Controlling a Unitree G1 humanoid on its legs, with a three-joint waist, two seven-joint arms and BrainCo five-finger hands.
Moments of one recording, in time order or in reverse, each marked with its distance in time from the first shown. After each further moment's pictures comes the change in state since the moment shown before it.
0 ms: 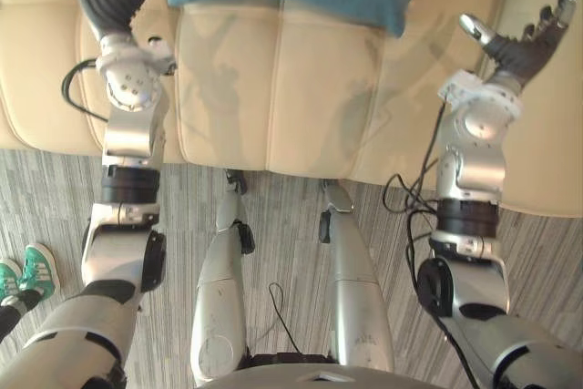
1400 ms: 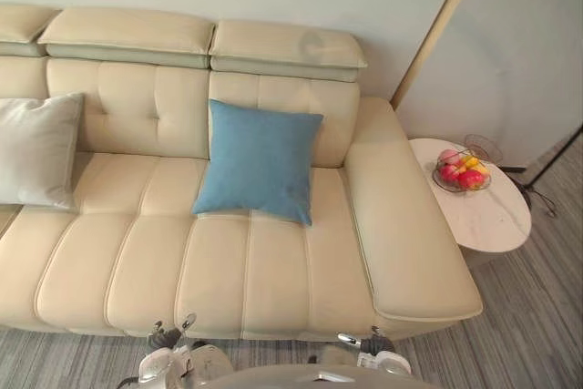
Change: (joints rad) left arm 0.948 -0.351 0.268 0.648 0.051 0.019 -0.285; right arm 0.732 0.308 0.007 0.888 -0.119 0.000 0.448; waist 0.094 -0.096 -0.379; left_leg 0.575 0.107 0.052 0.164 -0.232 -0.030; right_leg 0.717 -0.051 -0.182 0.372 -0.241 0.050
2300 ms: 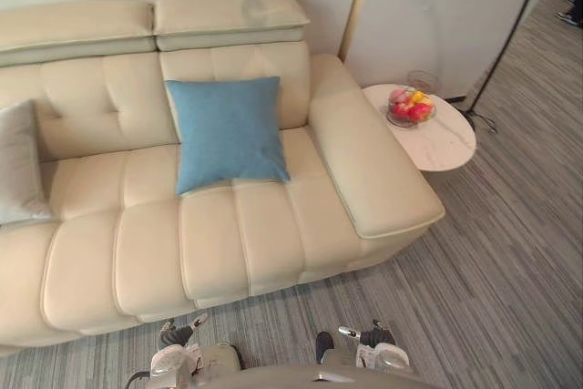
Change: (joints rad) left arm -0.031 -0.012 -0.059 0.052 0.042 0.003 0.000; right arm 0.008 0.012 -0.024 -0.039 -0.033 0.015 -0.035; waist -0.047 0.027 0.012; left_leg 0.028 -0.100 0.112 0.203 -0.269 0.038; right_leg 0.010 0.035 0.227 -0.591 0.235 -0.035
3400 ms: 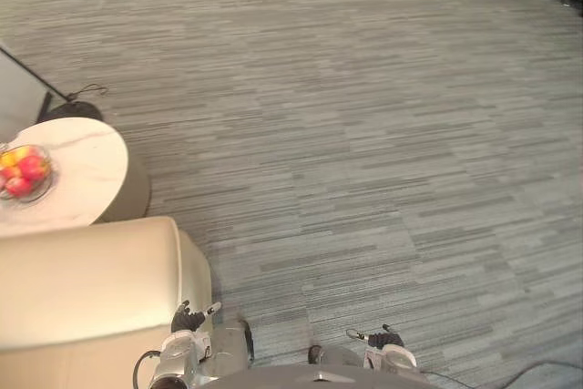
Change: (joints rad) left arm -0.034 0.009 -0.092 -0.002 0.019 -0.001 -0.026; right arm -0.031 -0.027 -0.015 0.063 0.016 0.001 -0.043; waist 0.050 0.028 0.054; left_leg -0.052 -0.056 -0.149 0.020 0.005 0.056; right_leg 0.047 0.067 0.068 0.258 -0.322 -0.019
